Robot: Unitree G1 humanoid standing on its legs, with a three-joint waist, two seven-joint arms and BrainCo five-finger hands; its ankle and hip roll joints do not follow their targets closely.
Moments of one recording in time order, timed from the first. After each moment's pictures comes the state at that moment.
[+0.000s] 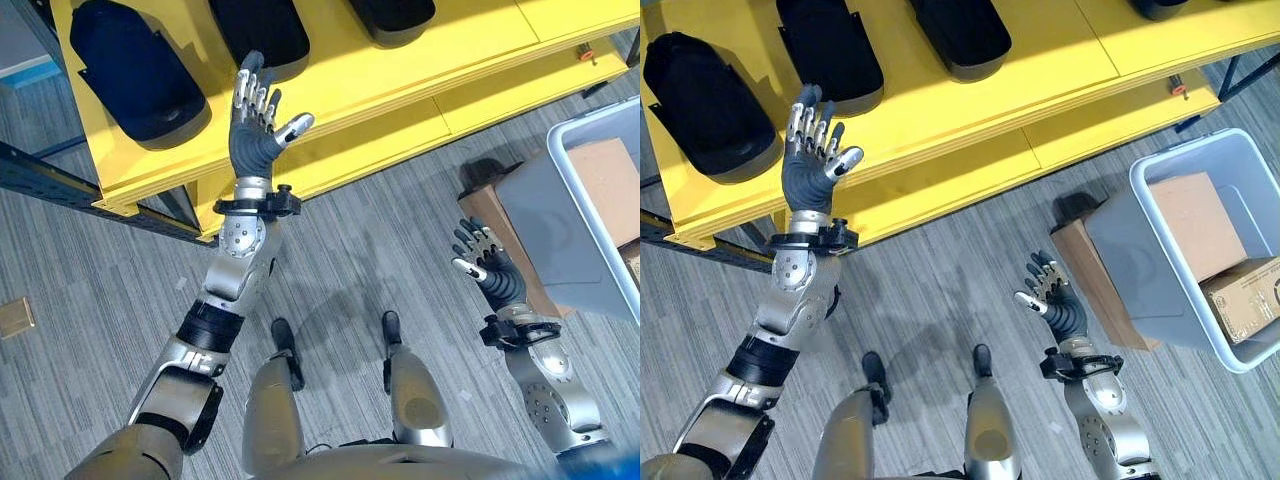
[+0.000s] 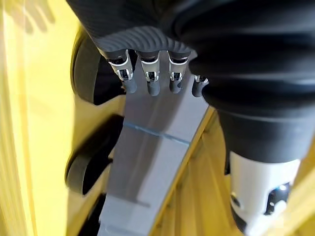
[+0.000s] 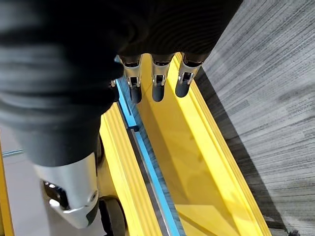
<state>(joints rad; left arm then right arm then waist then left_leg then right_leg) -0.58 0.37 -0.23 0.11 -0.50 -0.32 0.40 0.15 -0.41 0.13 -0.13 0.64 -0.12 0.01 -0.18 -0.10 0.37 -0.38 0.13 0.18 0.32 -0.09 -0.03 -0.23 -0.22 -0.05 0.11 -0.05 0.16</state>
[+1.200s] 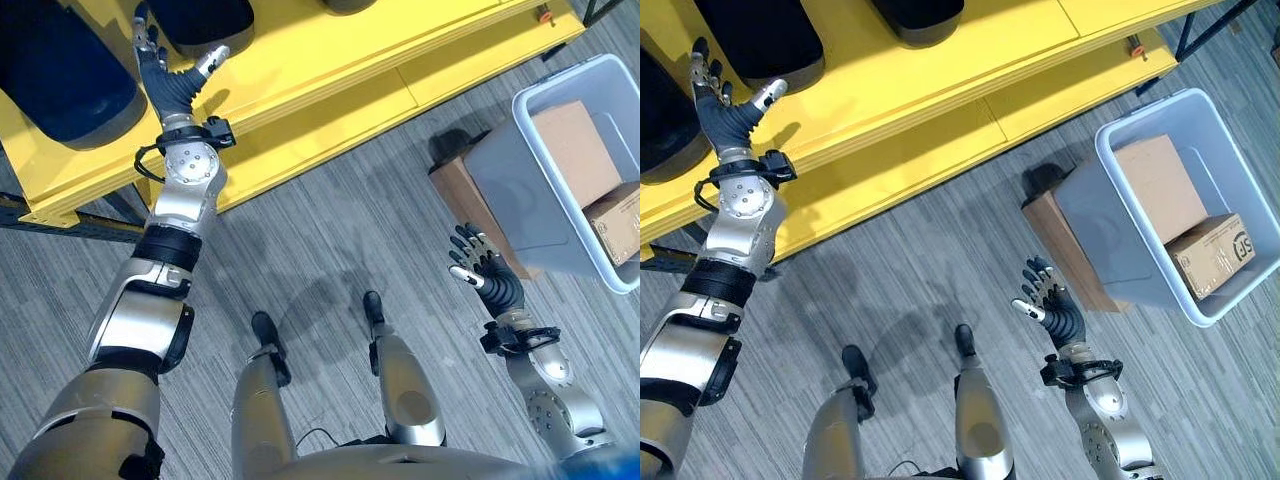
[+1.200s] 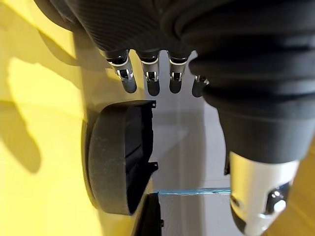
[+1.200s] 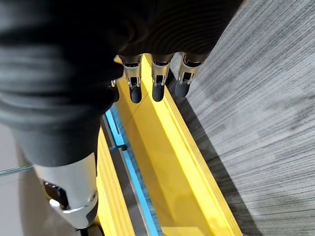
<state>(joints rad) -0.93 0.59 -0.24 0.67 -0.44 -0.31 0.59 0.17 -0.45 0.17 -0.12 0.66 -0.15 0.03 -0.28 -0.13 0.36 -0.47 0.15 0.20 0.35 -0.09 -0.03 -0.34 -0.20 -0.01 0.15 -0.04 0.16</state>
